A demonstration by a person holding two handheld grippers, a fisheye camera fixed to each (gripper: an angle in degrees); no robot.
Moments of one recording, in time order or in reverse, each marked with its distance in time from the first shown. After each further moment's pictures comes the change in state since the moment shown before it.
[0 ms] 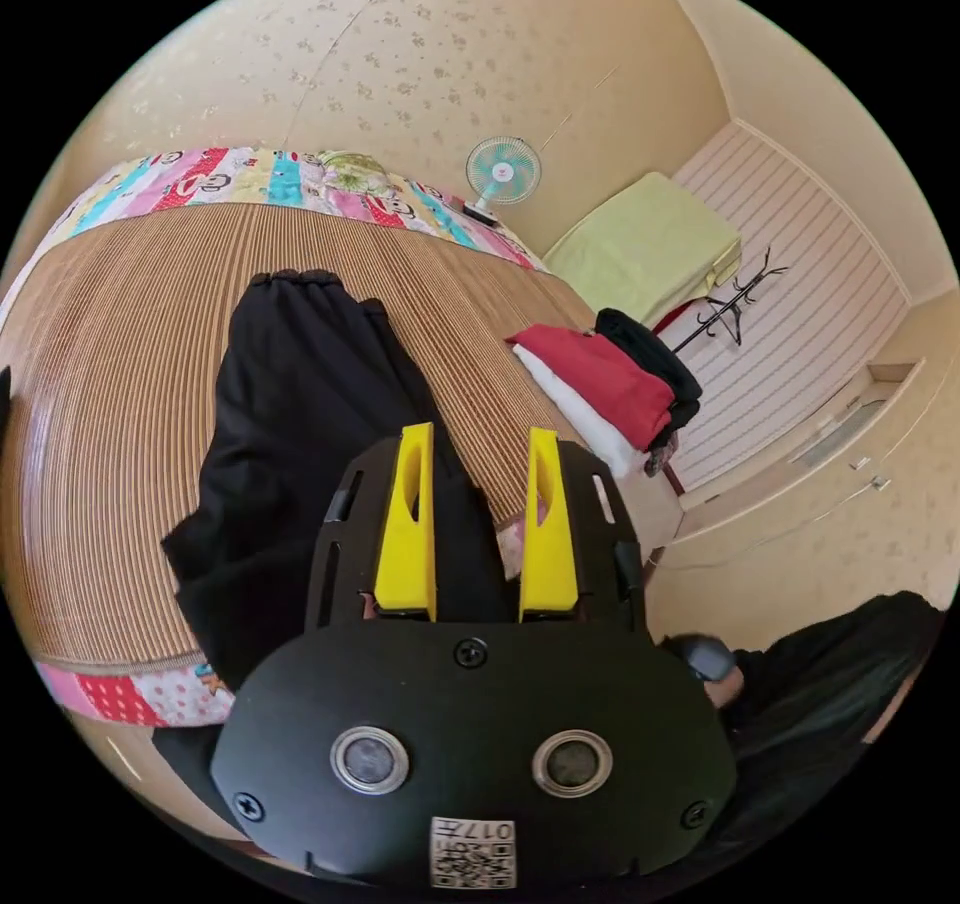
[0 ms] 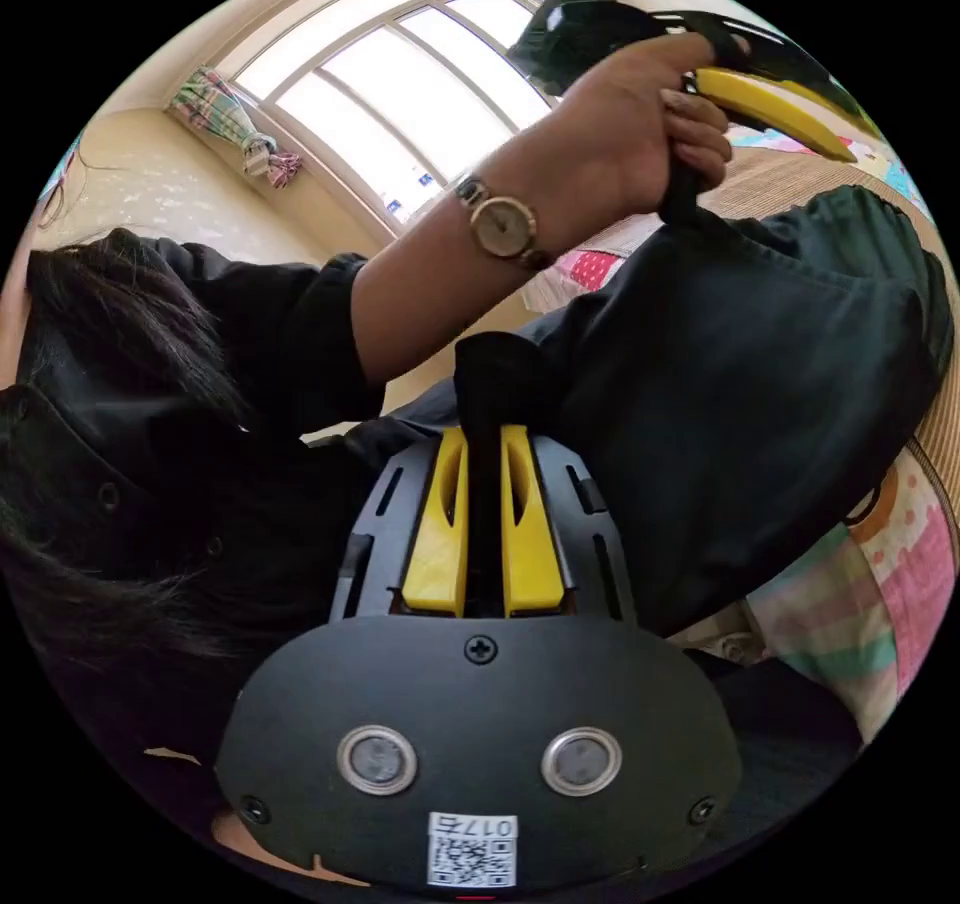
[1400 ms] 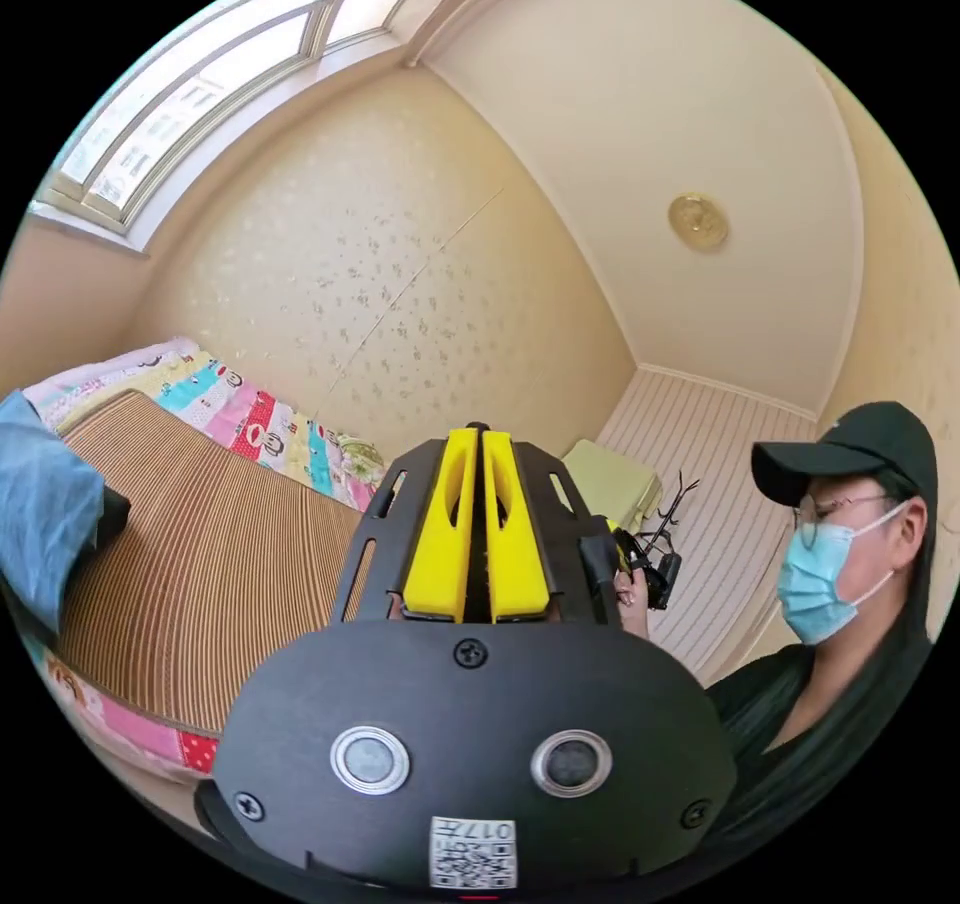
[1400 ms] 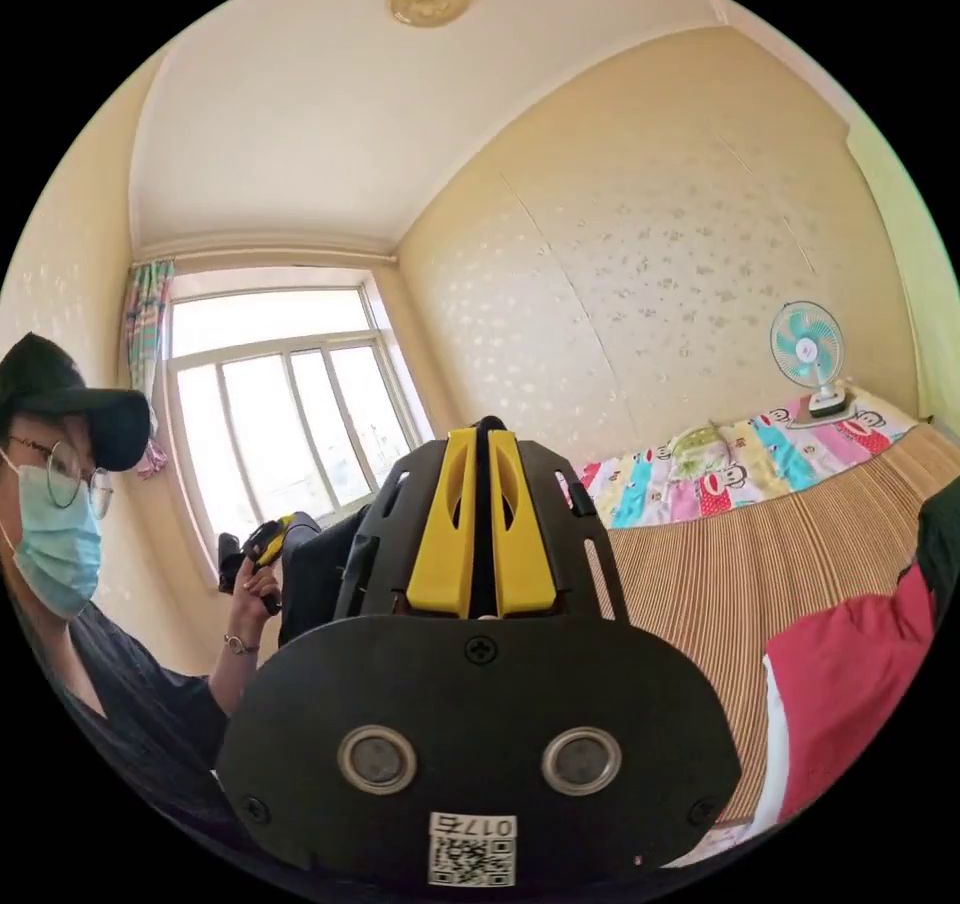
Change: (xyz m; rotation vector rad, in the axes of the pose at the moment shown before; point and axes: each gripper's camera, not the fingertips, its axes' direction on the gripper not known) left arm 0.003 0.003 -0.422 0.822 0.159 -0.027; right arm -0.042 -0.198 -0.347 1.046 0.645 0.054
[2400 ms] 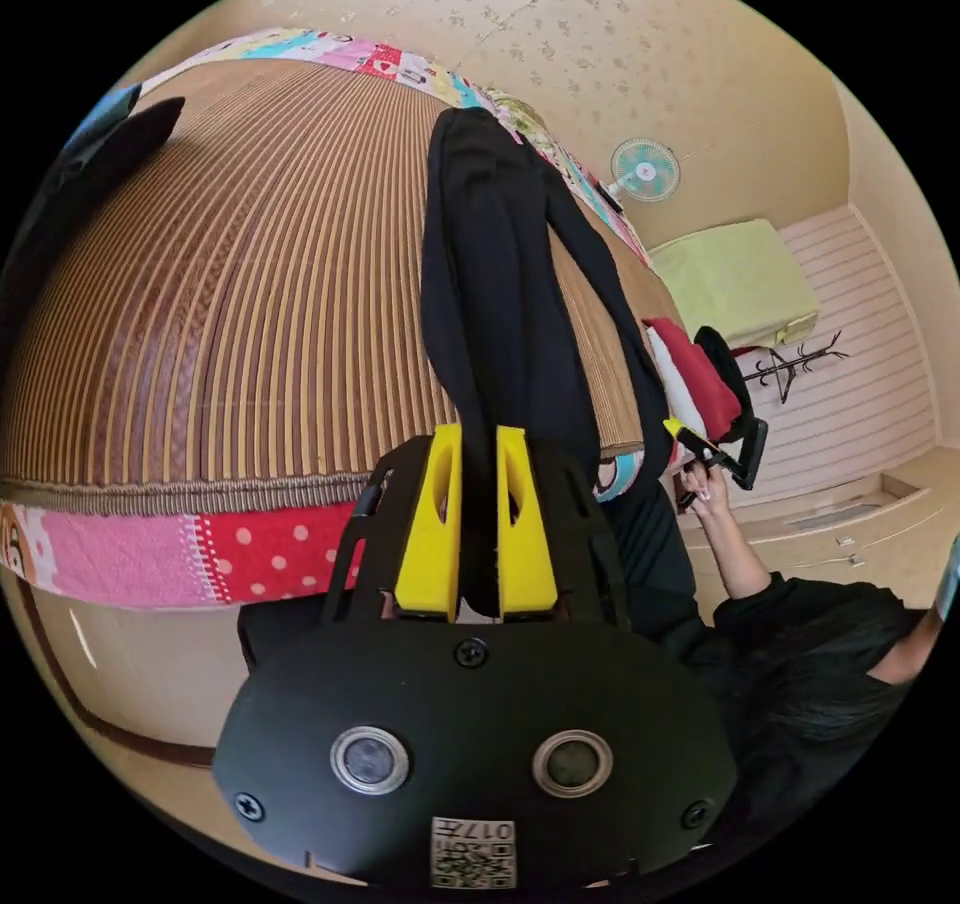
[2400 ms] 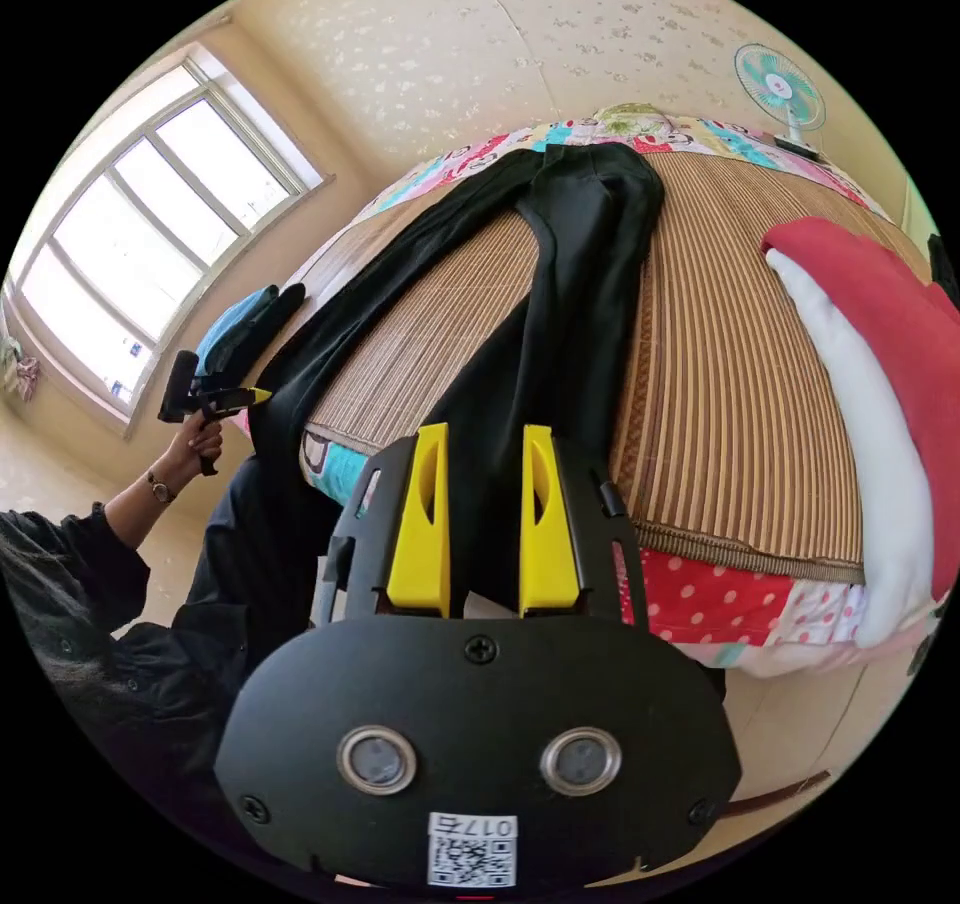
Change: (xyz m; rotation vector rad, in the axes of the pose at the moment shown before) left arm -0.254 0.233 0.130 -0.936 -0.252 -0.313; right arm 0.143 0.296 0.064 -0.900 0.264 0.120
